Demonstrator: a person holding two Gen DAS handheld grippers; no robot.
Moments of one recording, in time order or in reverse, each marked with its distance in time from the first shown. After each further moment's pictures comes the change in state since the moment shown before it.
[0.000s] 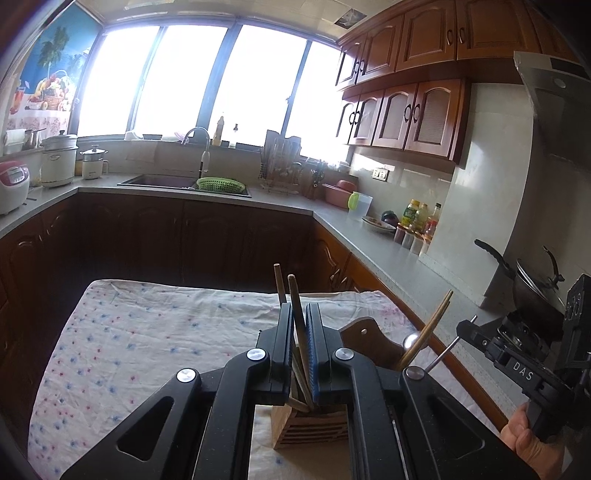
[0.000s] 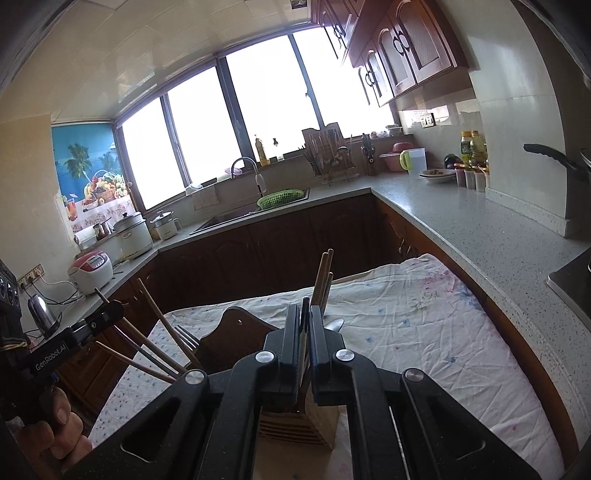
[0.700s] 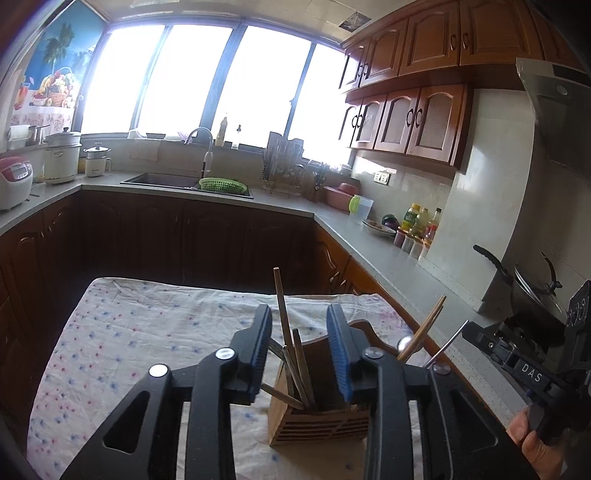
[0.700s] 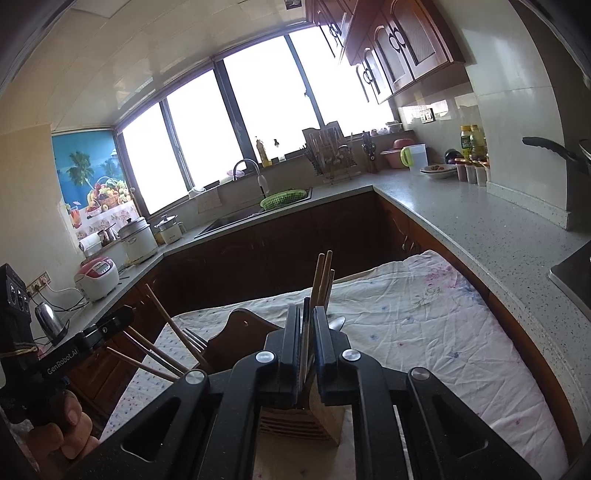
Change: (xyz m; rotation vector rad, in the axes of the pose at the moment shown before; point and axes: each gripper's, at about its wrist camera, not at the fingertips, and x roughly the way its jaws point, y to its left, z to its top) left arm -0.017 0.001 0.006 -0.030 -0.022 0.000; right arm -0.012 -0.005 0.005 0.040 -0.007 0.028
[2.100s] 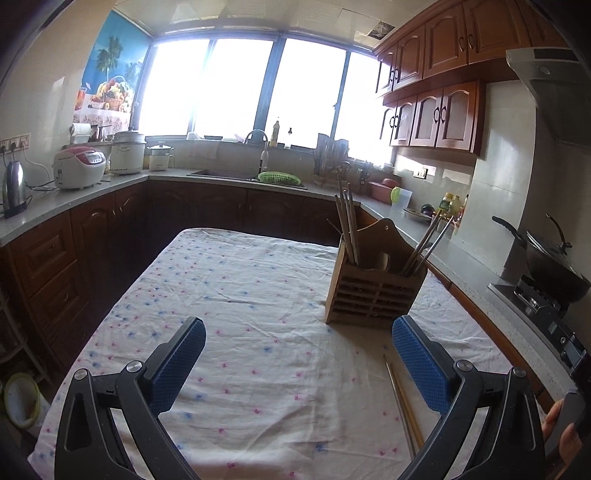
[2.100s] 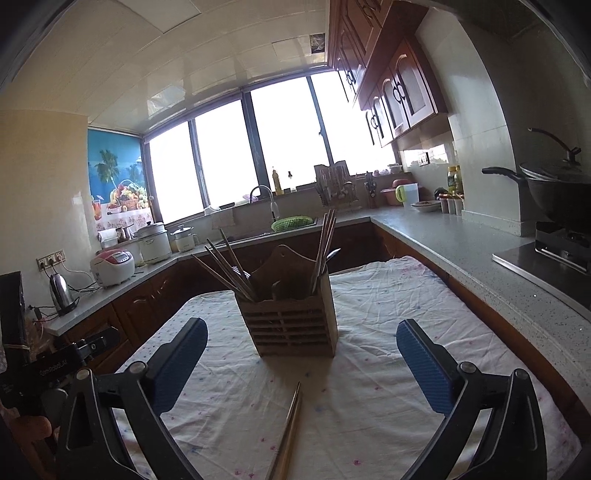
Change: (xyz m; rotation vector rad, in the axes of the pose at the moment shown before) left arm -0.193 -0.013 -0.139 0.024 -0.010 0.191; right arm -0.165 0.029 -0.127 -0.141 -0.176 -0.036
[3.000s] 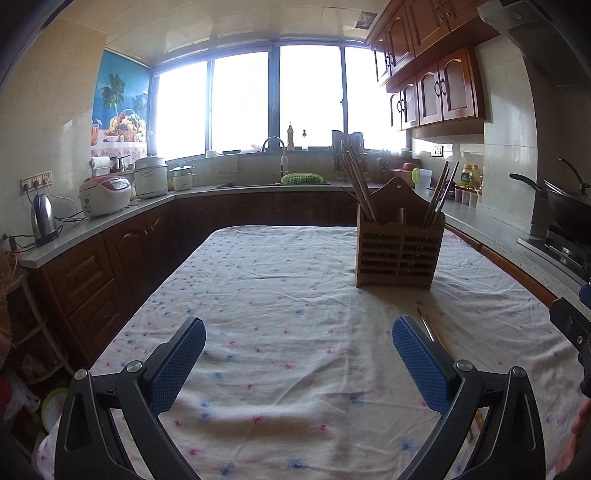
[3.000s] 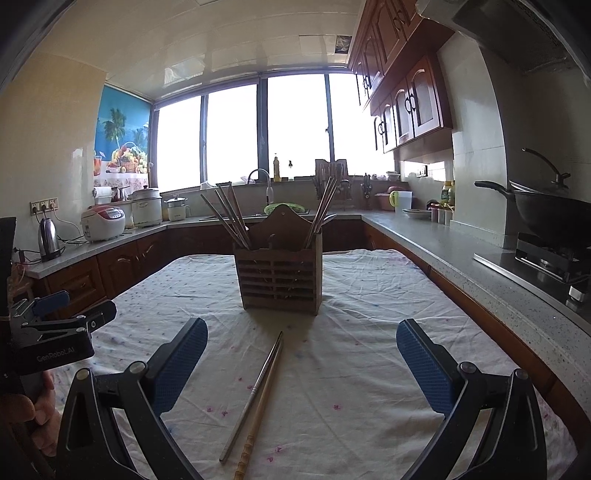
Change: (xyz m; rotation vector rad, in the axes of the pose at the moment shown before) left arm -0.020 -0.020 -0.061 0.136 -0.020 0.135; right arm -0.023 0.013 -0.063 -0.135 0.033 -0.052
